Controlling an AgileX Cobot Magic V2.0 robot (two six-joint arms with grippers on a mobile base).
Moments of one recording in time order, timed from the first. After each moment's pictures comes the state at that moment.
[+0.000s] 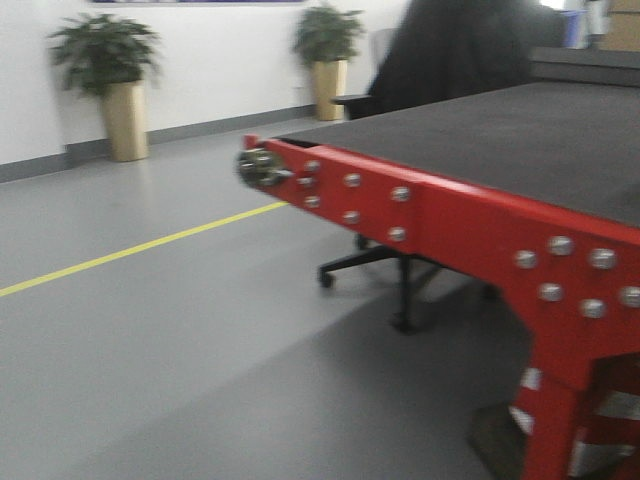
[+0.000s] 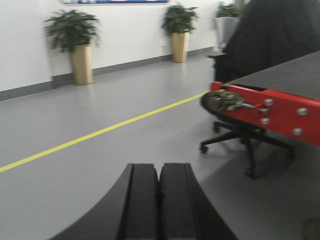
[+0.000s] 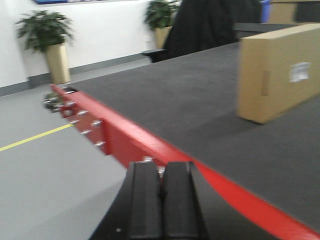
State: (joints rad) left arm 0.04 0.00 0.00 -0.13 0.10 0.18; right arm -0.04 0.00 0.00 0.14 0.13 -0.03
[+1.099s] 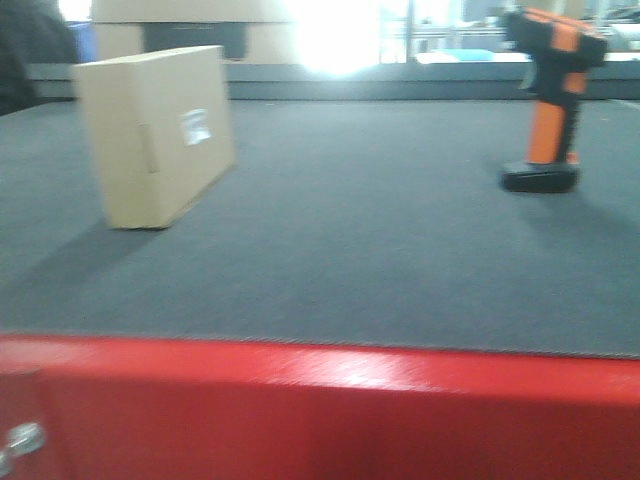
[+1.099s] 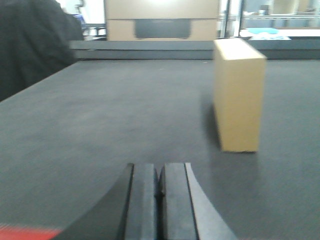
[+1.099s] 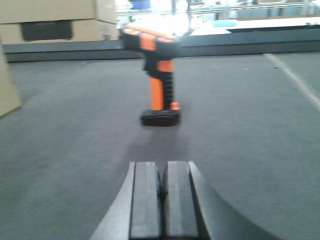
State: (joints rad) left arm 0.04 0.00 0.00 -0.13 0.10 0.18; right arm -0.04 0.00 0.00 0.14 0.13 -0.03
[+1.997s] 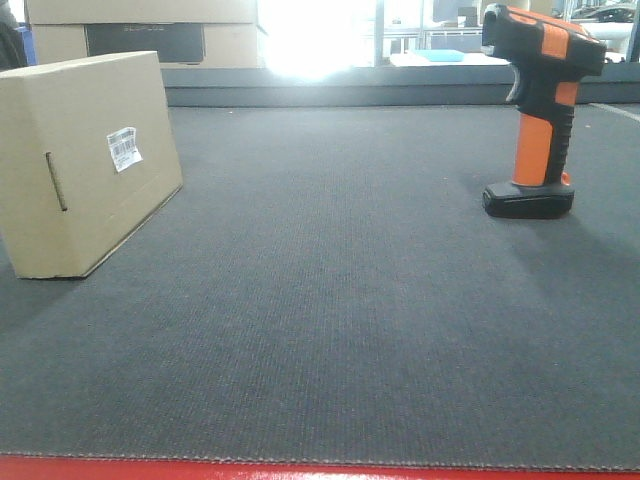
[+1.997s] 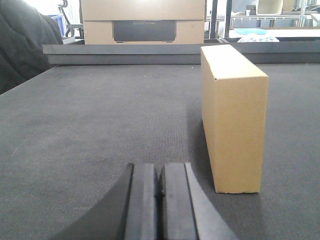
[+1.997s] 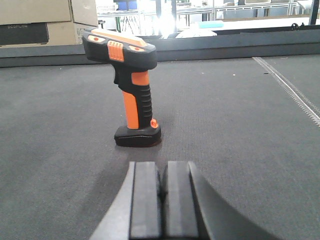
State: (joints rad) left arm 0.04 0.00 0.00 -0.13 0.10 0.18; right arm -0.04 0.00 0.00 0.14 0.13 -0.03
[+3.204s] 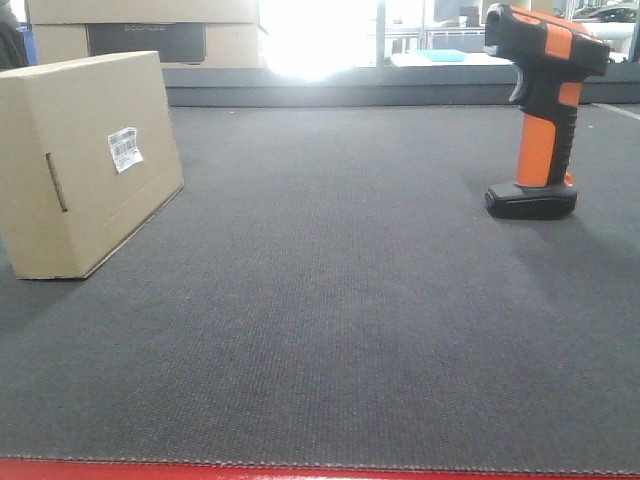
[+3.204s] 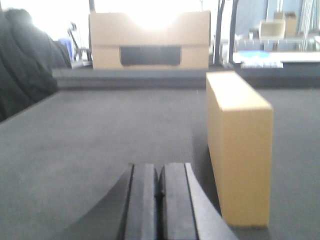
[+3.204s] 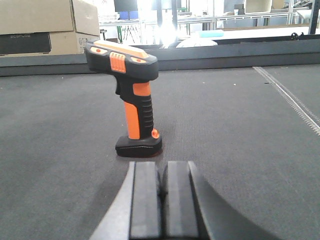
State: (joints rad) left arm 0.04 0.00 0.00 -0.13 -0.01 0.18; right arm -0.04 0.00 0.00 0.14 0.09 -0.03
